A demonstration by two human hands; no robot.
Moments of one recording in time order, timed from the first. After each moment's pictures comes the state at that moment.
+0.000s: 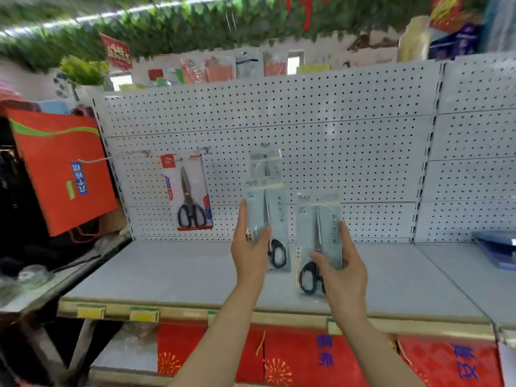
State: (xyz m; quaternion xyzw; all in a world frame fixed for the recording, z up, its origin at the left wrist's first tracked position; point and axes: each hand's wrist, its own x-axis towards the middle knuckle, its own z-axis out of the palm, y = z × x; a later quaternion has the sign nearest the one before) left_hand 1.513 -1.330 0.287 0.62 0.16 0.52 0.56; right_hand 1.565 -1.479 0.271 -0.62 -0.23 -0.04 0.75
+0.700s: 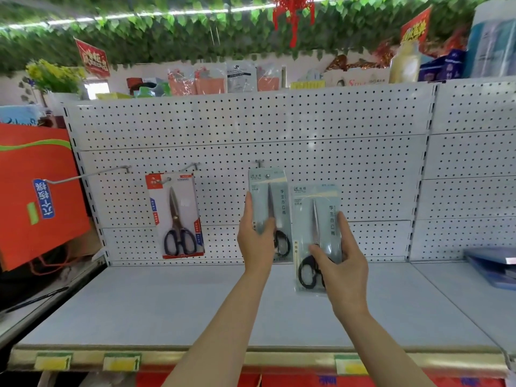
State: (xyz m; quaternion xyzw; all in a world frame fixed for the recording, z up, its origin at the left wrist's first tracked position) left_hand 1.587 -1.270 0.327 0.63 0.17 0.50 0.57; right_hand 1.597 -1.427 0.315 -0.60 -0.25 -0.10 0.75
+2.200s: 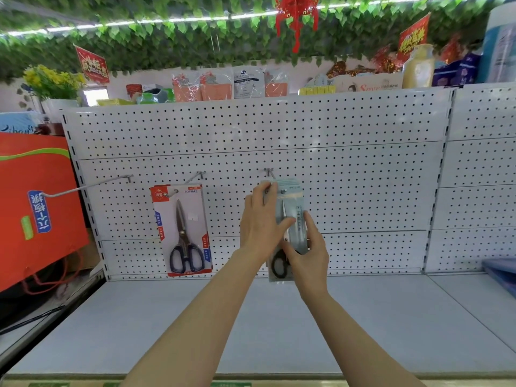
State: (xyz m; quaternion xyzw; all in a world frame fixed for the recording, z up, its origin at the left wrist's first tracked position) left_hand 1.595 -1.211 0.382 0.89 0.14 0.42 0.11; right_hand 1.631 -1.309 0.312 -0.63 -0.26 -0.10 0.72
